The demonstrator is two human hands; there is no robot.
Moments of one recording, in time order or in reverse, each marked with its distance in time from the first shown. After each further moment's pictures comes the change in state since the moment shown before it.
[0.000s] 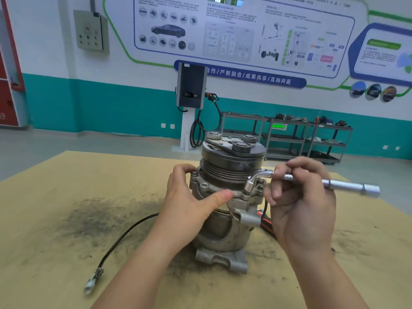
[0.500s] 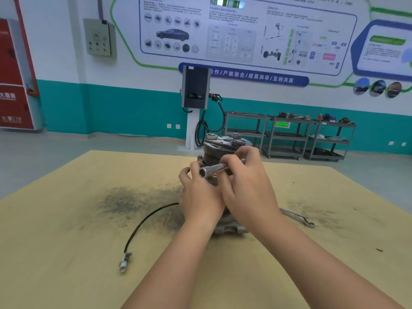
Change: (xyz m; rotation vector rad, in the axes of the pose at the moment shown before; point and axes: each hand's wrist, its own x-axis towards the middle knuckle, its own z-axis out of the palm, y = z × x) left_hand -0.032 0.028 0.026 0.268 0.245 -0.094; right_hand -0.039 -0.020 0.048 -1.446 -0.376 -0.398
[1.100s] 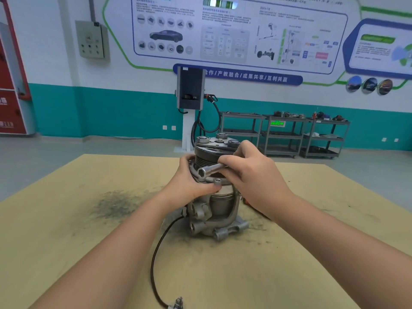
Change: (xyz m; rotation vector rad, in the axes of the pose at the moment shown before) left_hand 0.064 -0.040 -0.019 -0.267 -0.495 0.123; right_hand 0.022 0.027 -0.021 -0.086 -0.104 -0.298
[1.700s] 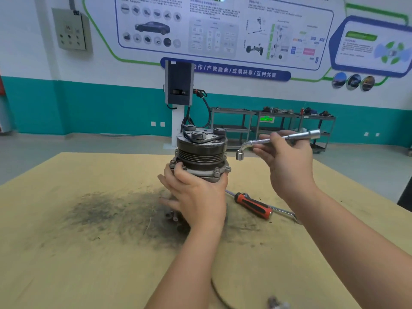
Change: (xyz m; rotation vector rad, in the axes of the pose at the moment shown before) left_hand -0.010 0.020 0.101 0.335 0.804 -0.066; right_hand 0.004 0.051 -0.003 1.178 0.623 0.969
